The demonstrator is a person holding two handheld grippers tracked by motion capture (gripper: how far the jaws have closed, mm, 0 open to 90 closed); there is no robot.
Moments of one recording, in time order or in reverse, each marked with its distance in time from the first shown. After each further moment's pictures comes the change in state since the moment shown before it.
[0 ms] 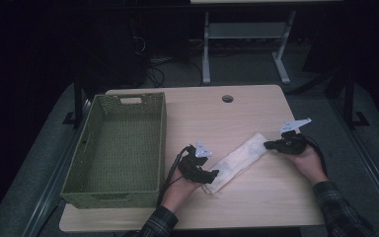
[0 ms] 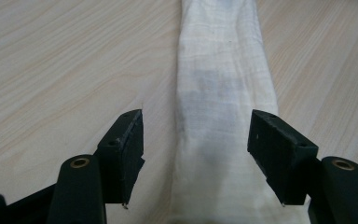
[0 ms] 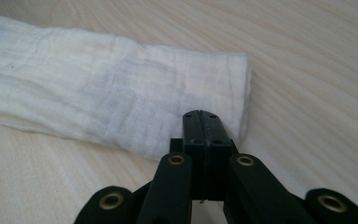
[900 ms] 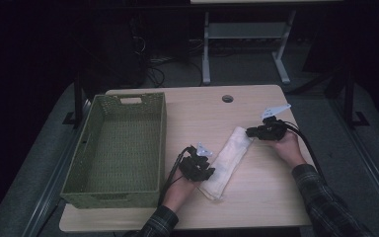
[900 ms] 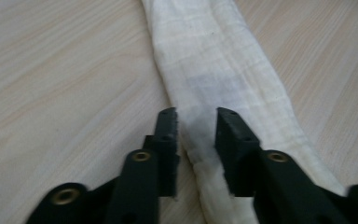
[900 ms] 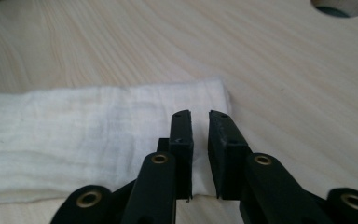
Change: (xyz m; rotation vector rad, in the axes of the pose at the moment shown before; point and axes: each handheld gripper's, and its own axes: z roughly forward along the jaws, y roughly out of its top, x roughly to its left) left arm 0.004 -0.005 0.012 0.065 0.000 -0.048; right arm -0.002 0.057 0.035 -0.067 0.054 -0.014
